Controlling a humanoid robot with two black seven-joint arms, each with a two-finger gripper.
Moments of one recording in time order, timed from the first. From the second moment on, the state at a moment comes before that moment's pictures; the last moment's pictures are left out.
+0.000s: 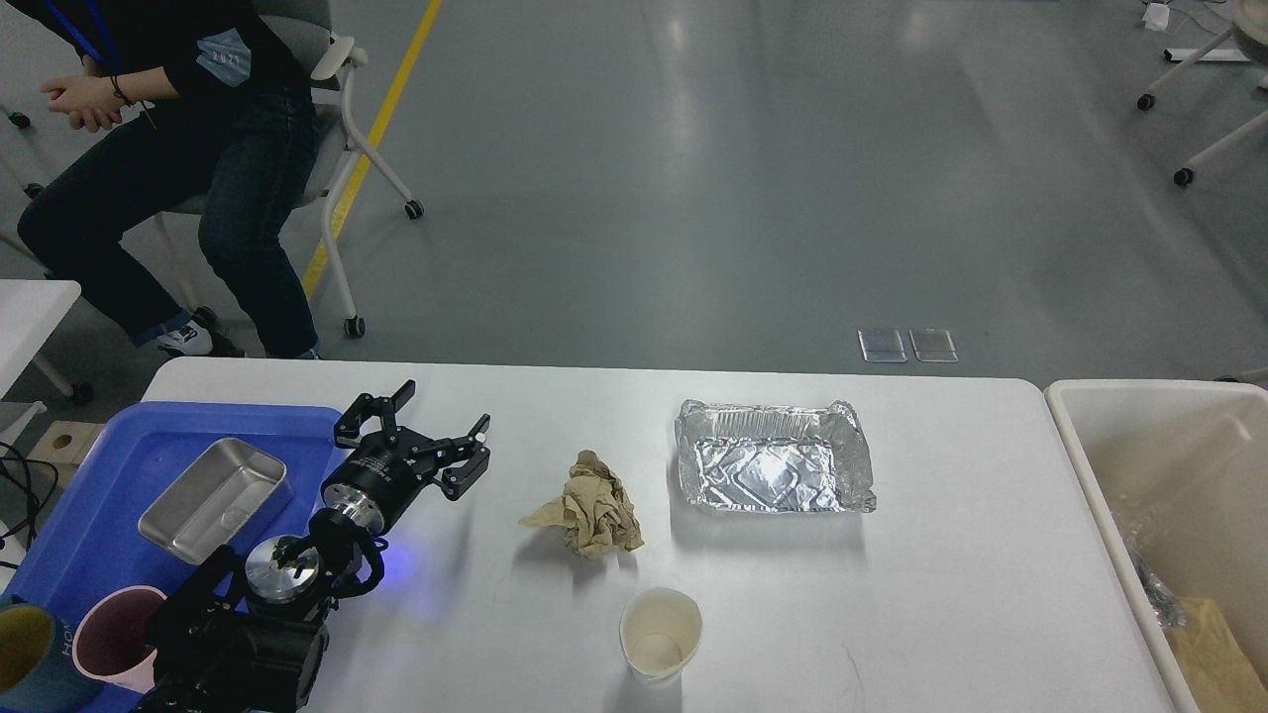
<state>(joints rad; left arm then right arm) -0.48 -0.10 -1.47 -0.47 -0.09 -0.47 0.33 -0.13 -0.58 2.14 1.19 -0.27 0.51 -0.47</state>
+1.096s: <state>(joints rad) -0.46 -0.11 -1.48 -0.44 -0.10 -0.49 0.33 -0.32 -1.07 1.88 1.79 -0.87 0.87 -0.46</state>
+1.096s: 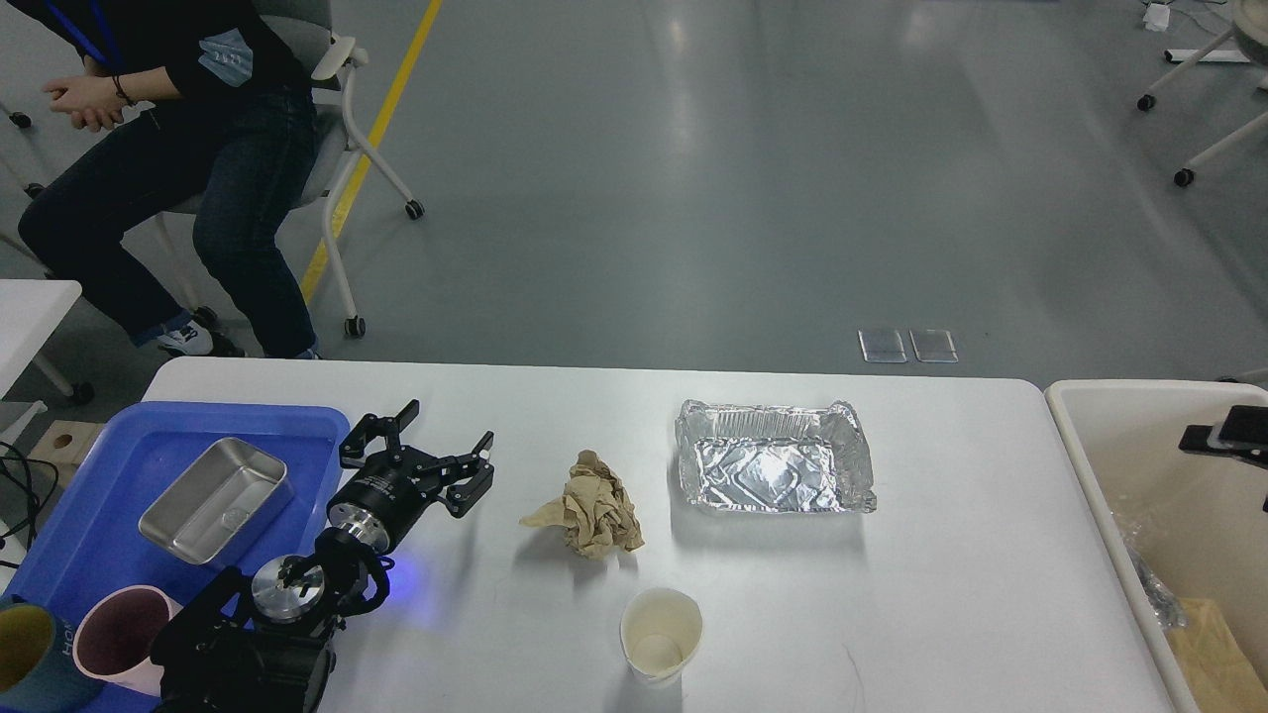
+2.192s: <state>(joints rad) -0.41 -0.04 -1.46 -0.44 -0.09 -0.49 0.34 -0.09 -1.09 1.82 1.79 -0.88 0.96 -0.47</state>
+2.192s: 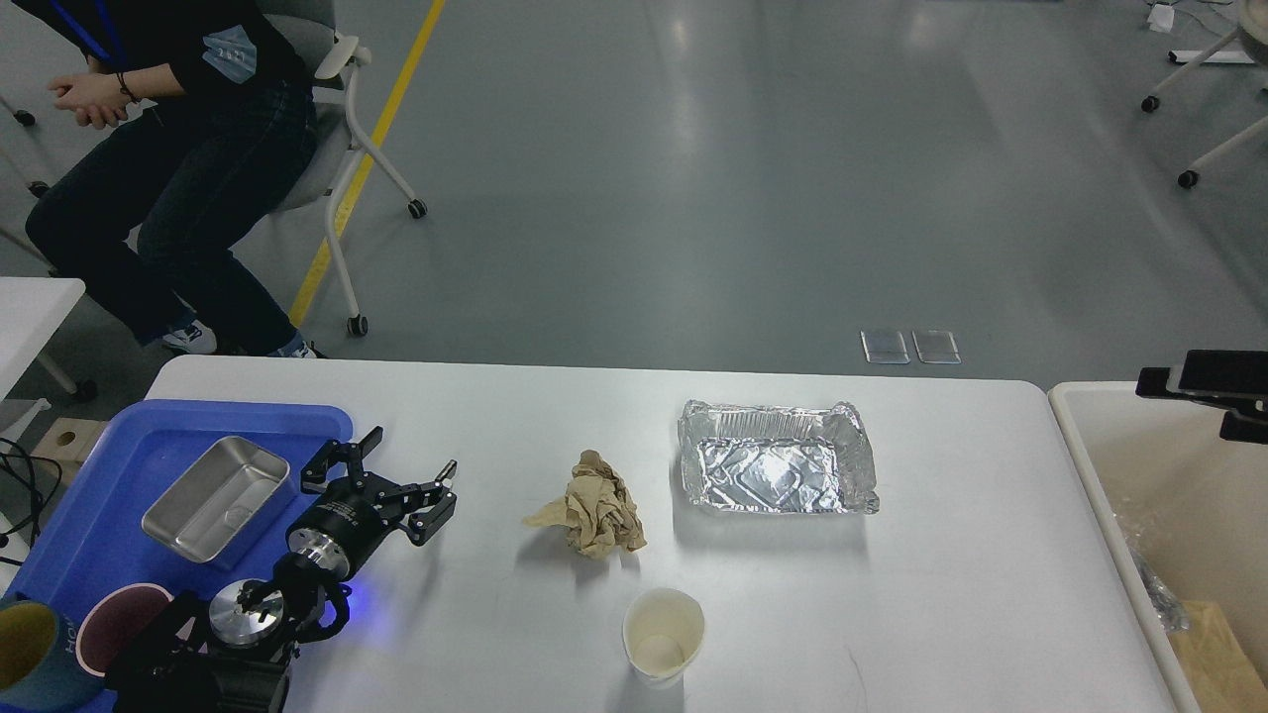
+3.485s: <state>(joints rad) -0.47 -0.08 -1.46 -0.44 -0.09 -0.49 0.33 -0.10 -1.08 1.85 1.65 -0.87 0.96 -0.48</state>
